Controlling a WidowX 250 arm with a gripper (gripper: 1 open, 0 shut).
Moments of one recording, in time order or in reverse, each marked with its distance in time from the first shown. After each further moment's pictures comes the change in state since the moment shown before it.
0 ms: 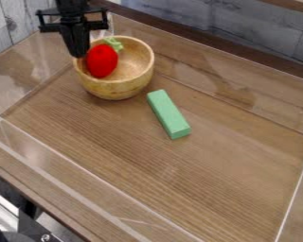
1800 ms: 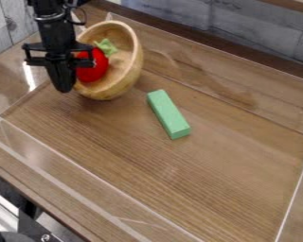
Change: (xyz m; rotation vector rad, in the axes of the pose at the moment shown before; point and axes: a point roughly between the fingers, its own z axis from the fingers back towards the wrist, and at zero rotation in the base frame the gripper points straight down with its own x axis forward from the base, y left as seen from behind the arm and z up) arm -0.035 0.021 -0.037 0.038 0.011 -0.054
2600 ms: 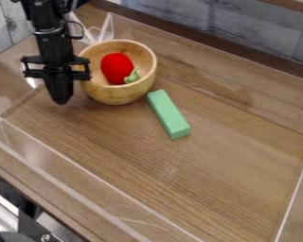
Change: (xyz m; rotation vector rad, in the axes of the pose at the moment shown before) arm -0.003 0.009 -0.018 0.001 0.048 -0.008
